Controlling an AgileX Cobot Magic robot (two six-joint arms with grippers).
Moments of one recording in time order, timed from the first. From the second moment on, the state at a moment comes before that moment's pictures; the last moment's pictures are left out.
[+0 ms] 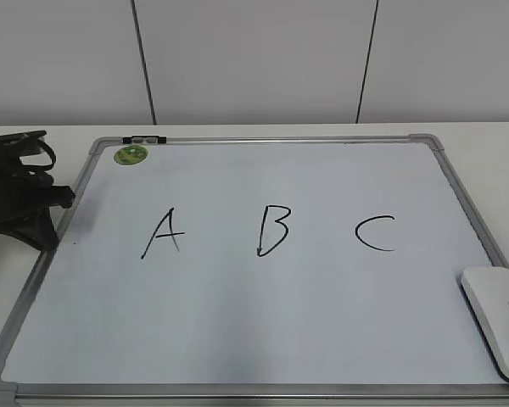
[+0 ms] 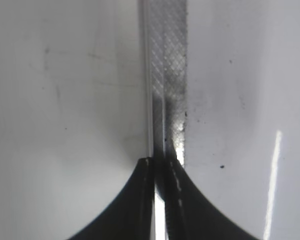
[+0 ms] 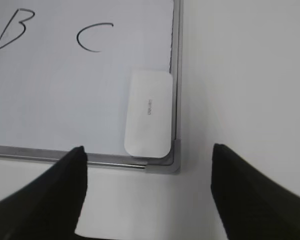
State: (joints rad) left arm -0.02 2.07 -1.32 -0.23 0.81 0.12; right arm 0.00 0.47 -0.61 0.07 1.03 -0.12
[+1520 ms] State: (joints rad) left arm -0.02 2.07 -1.32 -0.23 0.82 0.12; right arm 0.00 1.55 -0.74 0.12 0.68 -0.22
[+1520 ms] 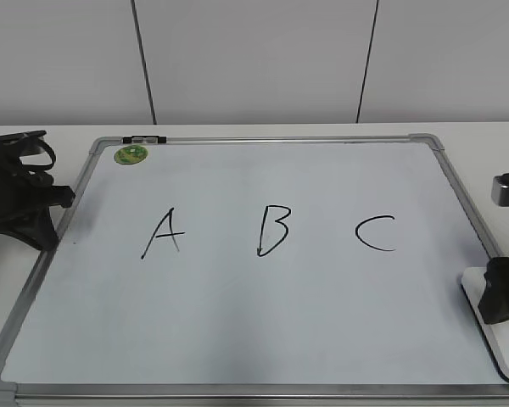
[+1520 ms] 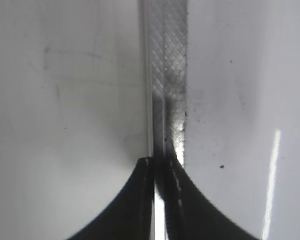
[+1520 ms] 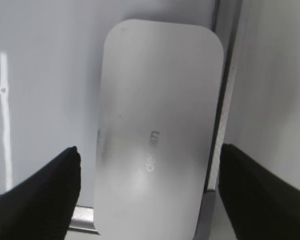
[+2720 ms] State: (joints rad) left arm -0.02 2.07 -1.32 -0.23 0.82 0.12; right arm 0.00 1.63 -0.74 0.15 0.67 -0.22
